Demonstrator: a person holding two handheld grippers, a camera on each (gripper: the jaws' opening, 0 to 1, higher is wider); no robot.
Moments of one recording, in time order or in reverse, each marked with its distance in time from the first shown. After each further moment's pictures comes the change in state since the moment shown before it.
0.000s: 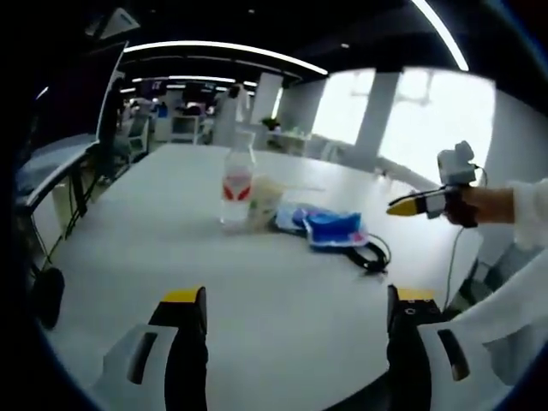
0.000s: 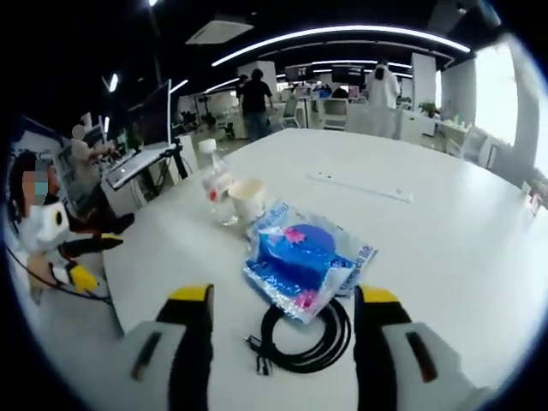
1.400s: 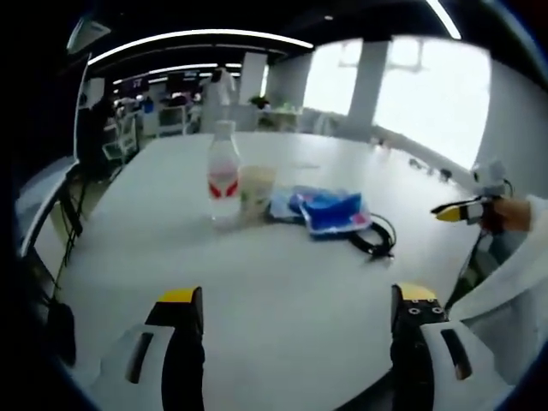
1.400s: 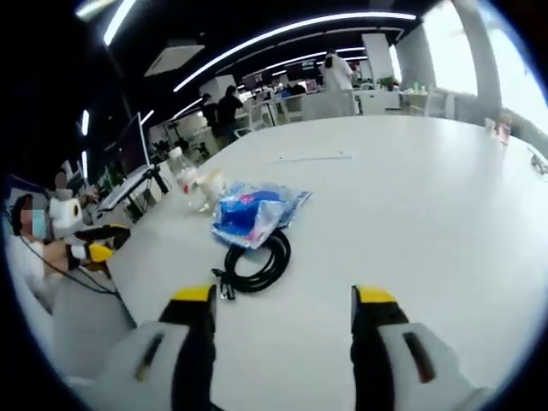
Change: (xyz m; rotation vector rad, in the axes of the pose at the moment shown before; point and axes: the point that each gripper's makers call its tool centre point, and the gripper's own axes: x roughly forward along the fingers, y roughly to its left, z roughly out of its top) left arm 0.026 -0.007 0.006 0.105 0.161 0.011; right arm -0.079 -0.056 -0.082 0.224 -0.021 -0.055
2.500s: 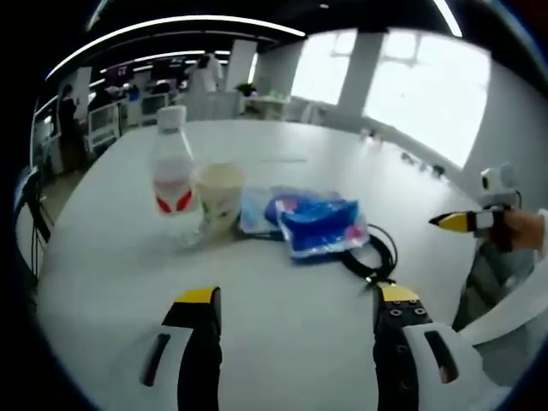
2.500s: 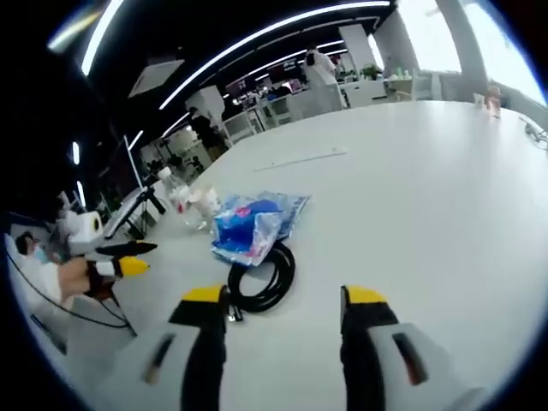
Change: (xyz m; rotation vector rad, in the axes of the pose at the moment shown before) left arm 0.090 -0.023 0.022 -0.014 0.074 -0.080; right arm 0.023 0.004 0.012 0.146 -0.019 0.005
